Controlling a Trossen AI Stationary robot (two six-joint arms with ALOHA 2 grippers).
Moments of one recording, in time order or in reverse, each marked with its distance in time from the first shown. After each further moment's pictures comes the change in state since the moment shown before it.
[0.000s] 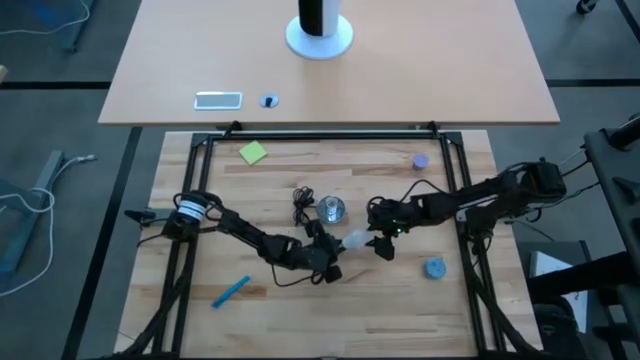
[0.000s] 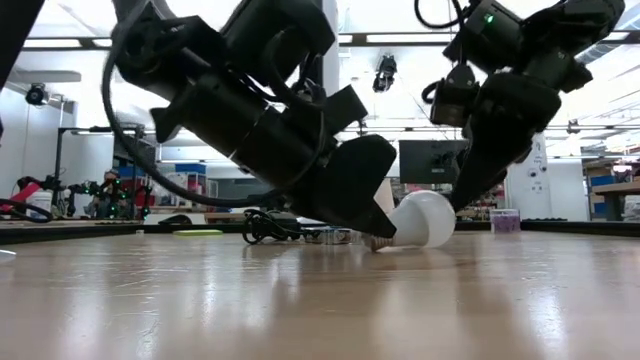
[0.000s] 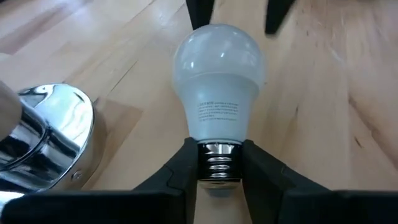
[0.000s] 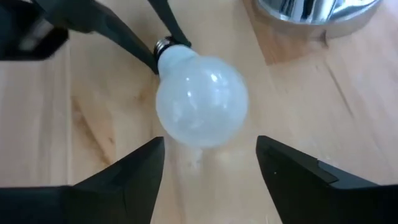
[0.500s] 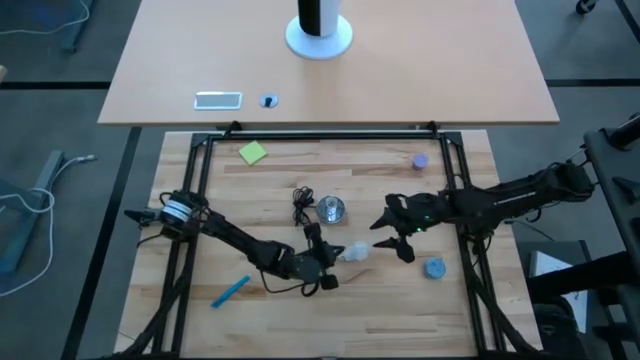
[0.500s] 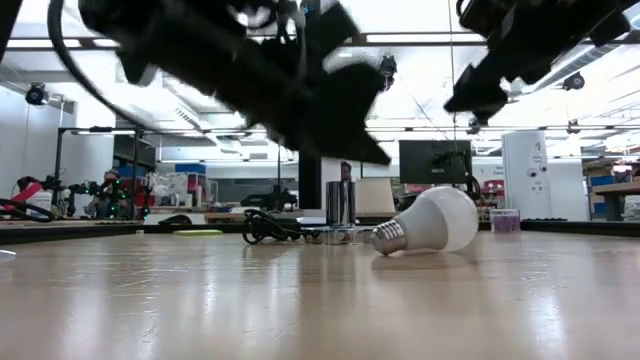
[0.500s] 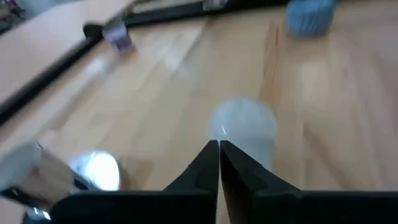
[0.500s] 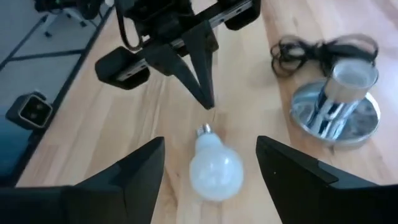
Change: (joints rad) left arm -0.077 -0.117 -0.003 0.047 -0.124 0.226; right arm 0.096 -0.332 -0.001 -0.021 0.019 -0.170
